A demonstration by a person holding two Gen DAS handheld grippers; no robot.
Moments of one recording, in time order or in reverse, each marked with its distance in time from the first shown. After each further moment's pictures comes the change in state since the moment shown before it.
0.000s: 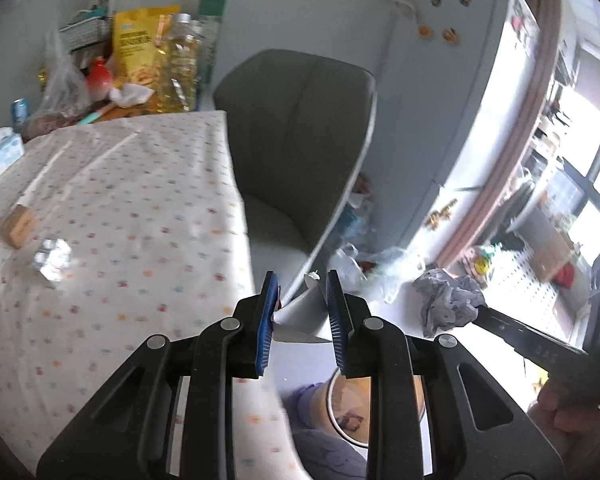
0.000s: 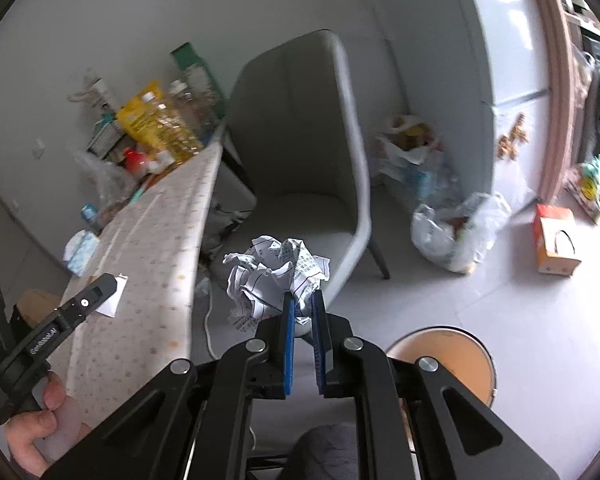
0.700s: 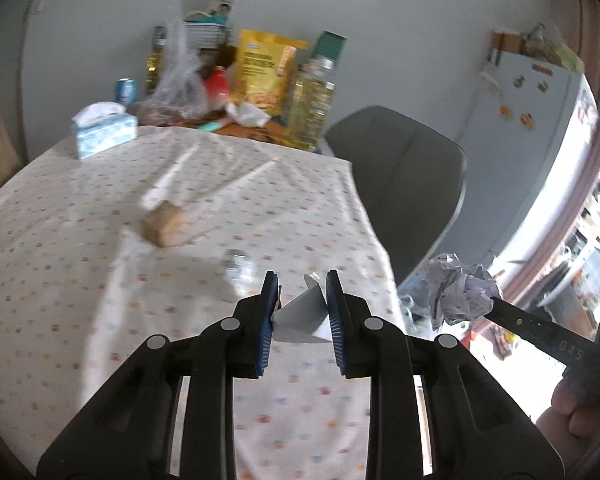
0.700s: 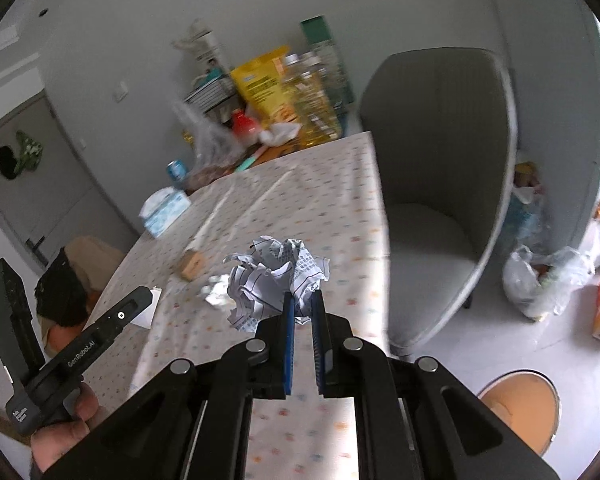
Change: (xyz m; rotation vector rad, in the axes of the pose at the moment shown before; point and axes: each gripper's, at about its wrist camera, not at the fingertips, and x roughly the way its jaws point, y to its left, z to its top) left arm -0.084 0.142 0.000 -0.211 -0.145 0.164; right arm 0.017 0.184 0.006 -0.232 0.022 0.226
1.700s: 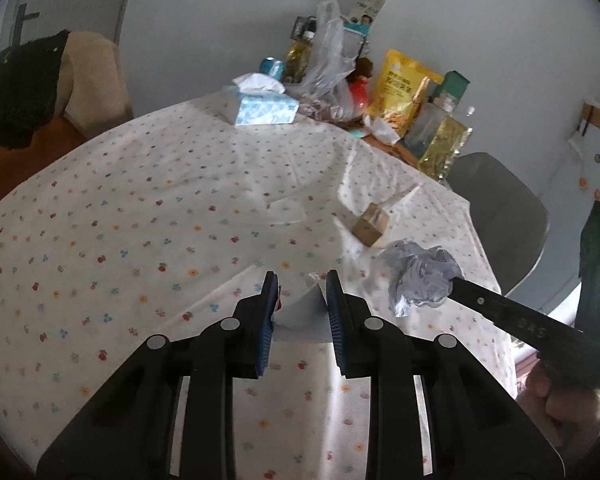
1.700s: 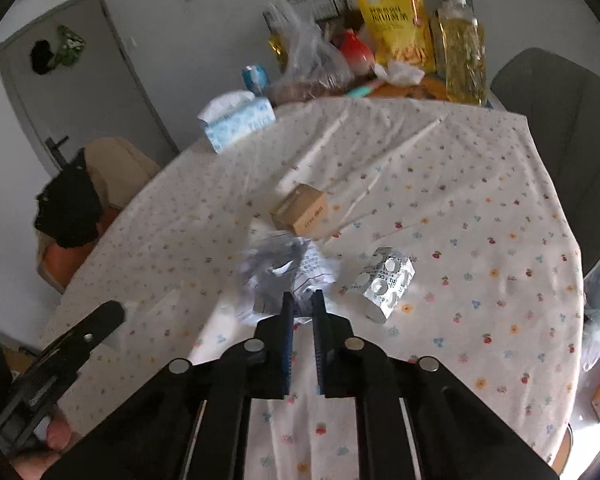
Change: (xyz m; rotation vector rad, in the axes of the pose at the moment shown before) left arm -0.052 0.188 -0.021 -0.260 -0.040 0.214; right arm 0.143 0.190 -0.030 -0.288 0.220 0.132
